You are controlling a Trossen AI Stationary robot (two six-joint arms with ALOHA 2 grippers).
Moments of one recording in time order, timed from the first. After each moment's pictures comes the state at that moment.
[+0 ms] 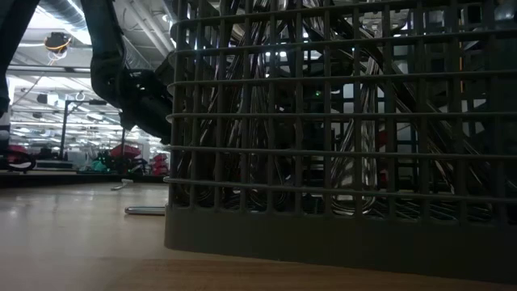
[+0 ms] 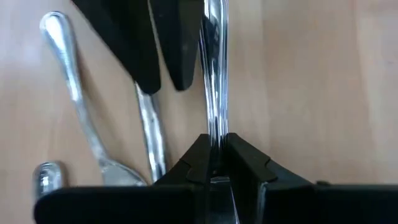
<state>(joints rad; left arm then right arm) 0.20 1.83 0.59 0.71 0.02 0.29 -0.30 2.05 1.28 -0.30 -0.35 -0.18</state>
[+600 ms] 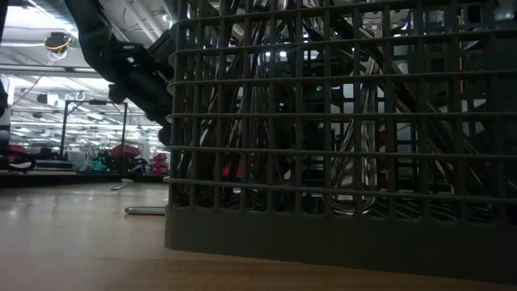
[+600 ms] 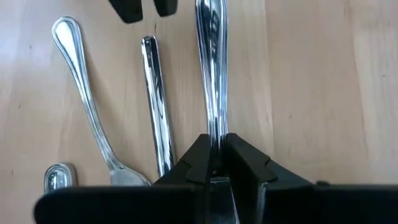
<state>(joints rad) 0.19 1.61 0.58 0.40 0.02 0.24 -0.29 2.03 1.28 -0.30 -0.32 -0.19</state>
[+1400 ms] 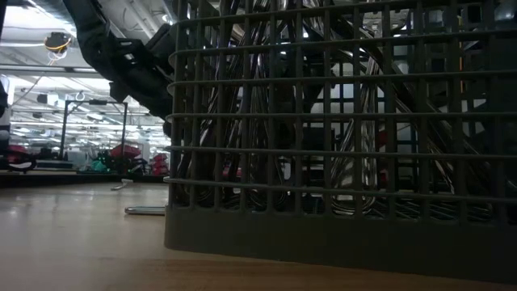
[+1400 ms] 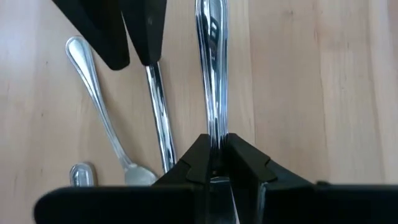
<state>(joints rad) 0.18 1.59 0.58 0.46 0.02 0.23 -0.29 2.02 1.44 -0.51 -0.30 -0.19</state>
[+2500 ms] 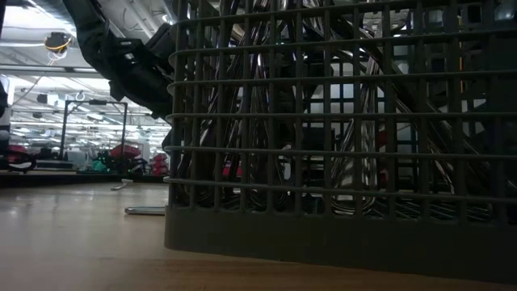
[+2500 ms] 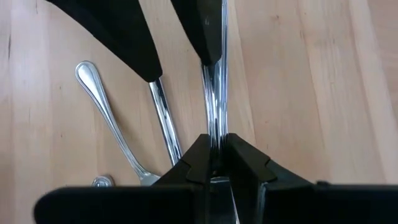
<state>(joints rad) 0.18 1.59 0.58 0.45 -0.09 0.52 -0.30 2.02 1.50 -0.58 -0.30 -0.07</state>
